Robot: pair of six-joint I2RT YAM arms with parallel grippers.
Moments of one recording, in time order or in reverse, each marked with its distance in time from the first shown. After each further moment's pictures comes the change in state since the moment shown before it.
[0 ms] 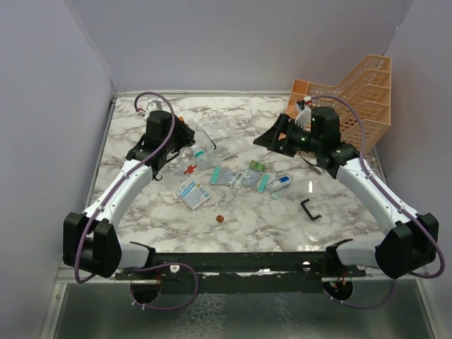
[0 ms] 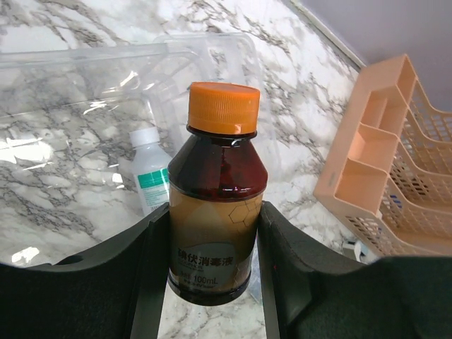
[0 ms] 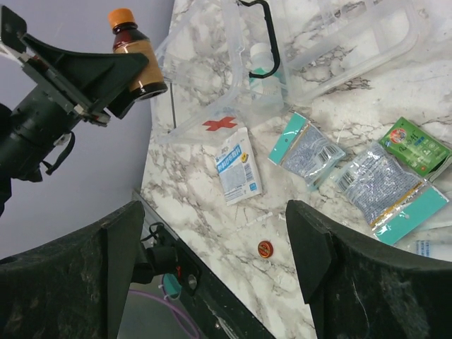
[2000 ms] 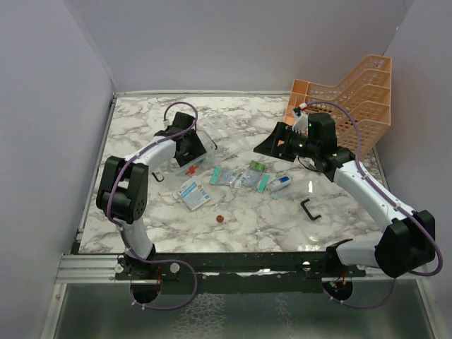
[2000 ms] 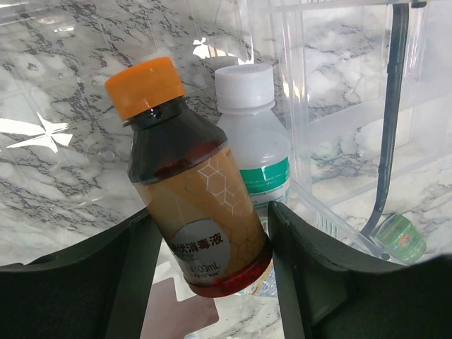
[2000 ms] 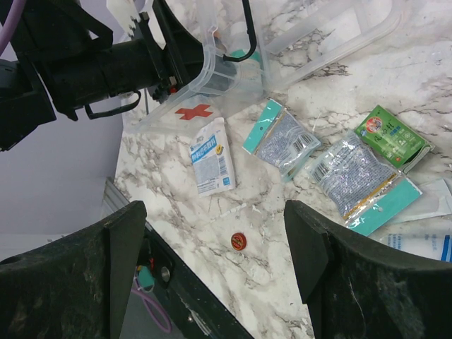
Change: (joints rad) left arm -0.008 0.500 0.190 -0.221 0.074 0.034; right arm 0.000 0.008 -0.074 0.021 0.000 -0.081
